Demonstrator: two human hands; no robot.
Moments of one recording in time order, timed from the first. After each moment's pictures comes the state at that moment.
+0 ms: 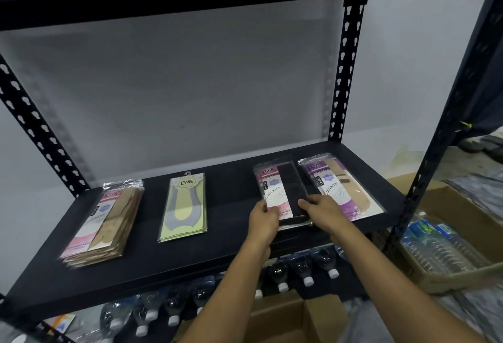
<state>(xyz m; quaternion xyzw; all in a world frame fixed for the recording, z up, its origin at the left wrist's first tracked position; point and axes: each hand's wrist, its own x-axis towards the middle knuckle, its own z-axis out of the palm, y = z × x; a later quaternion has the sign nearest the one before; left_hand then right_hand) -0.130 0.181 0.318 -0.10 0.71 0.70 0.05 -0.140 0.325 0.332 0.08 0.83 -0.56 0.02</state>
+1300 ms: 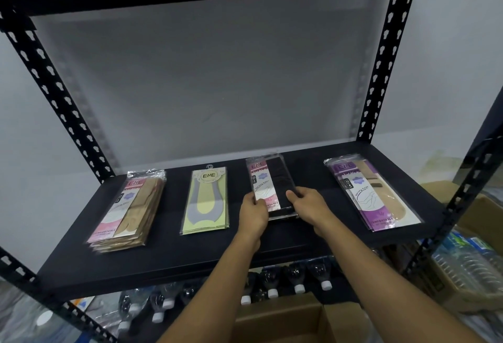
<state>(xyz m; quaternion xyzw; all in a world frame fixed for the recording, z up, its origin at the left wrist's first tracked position) -0.149 0.116 0.324 -0.16 0.73 0.67 -0.03 -0.176 0.248 0.329 0.04 0.82 -0.57 0.05</state>
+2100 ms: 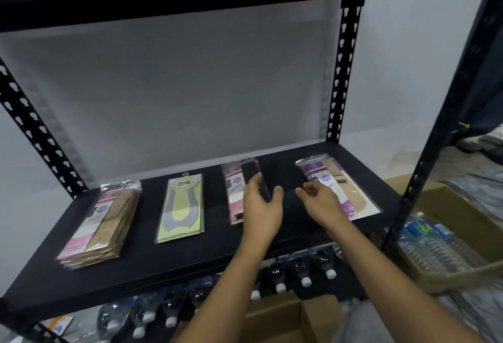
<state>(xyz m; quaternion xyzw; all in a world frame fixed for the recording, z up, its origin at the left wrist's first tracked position) -0.112 0.185 0.361 -0.02 0.80 0.59 -0.14 -0.141 0.320 0.349 0.09 0.83 -0.54 -0.07</state>
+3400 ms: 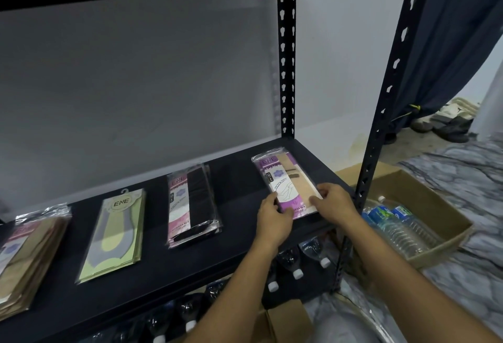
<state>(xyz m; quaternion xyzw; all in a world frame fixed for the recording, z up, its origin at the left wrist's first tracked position) -0.172 0.312 0.293 0.00 0.82 0.57 0.05 -0.173 0.462 0.309 0.17 0.88 -0.43 -0.07</state>
